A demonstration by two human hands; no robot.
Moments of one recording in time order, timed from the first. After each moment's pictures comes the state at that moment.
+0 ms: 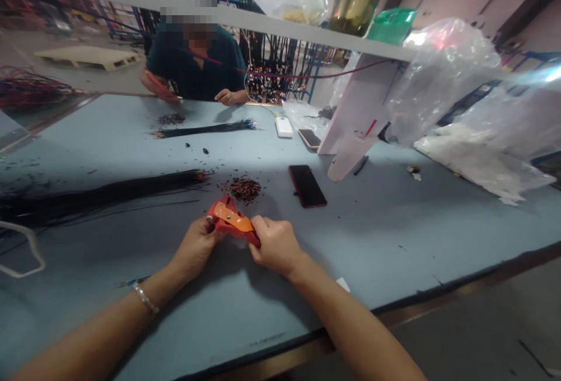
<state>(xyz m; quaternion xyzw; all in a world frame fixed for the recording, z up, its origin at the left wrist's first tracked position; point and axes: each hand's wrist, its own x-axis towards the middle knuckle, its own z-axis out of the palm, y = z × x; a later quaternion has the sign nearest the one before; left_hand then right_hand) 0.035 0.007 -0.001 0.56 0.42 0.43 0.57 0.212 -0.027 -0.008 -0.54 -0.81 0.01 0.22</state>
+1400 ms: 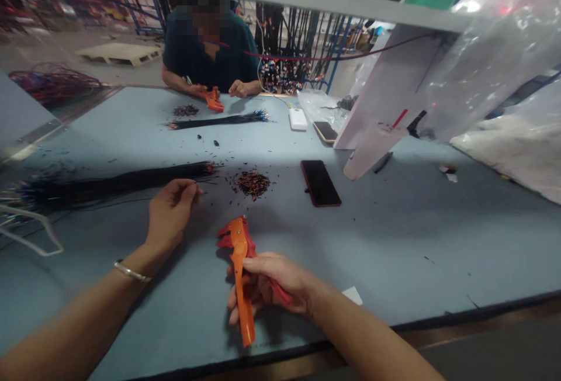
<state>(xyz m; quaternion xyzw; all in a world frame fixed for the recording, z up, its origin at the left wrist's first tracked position) -0.006 0.044 0.003 0.57 0.59 0.51 0.26 0.211 -0.065 -0.005 -0.25 -0.25 0.90 0.24</state>
